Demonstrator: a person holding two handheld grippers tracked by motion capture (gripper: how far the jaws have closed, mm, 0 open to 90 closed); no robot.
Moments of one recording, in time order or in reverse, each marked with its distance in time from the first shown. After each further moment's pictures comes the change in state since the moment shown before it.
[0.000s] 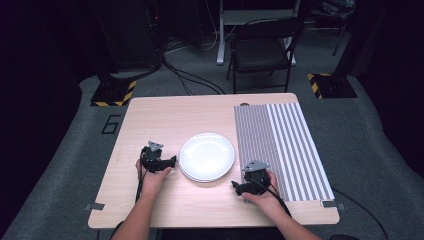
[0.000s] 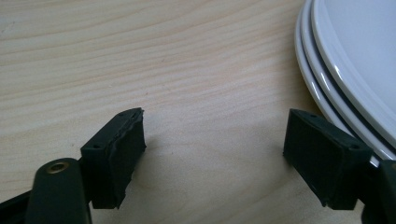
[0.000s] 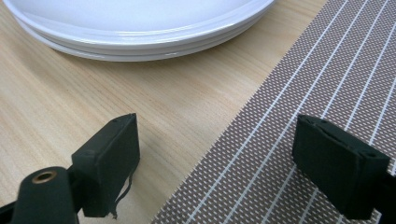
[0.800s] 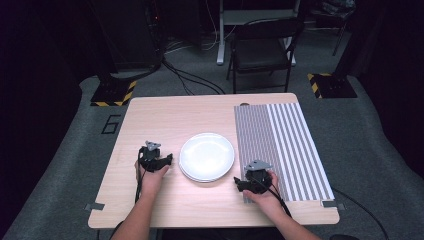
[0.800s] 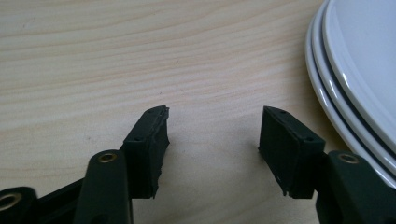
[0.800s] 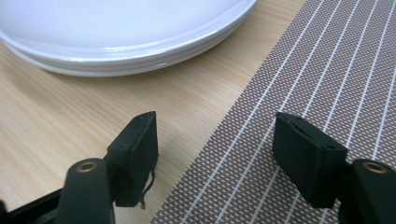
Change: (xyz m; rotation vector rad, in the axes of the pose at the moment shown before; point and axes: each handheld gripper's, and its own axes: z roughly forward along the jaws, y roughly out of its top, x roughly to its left) left arm 0.004 0.002 -0.006 -0.008 0.017 -0.061; right arm -0.002 0.000 -0.003 -0.034 -0.038 0.061
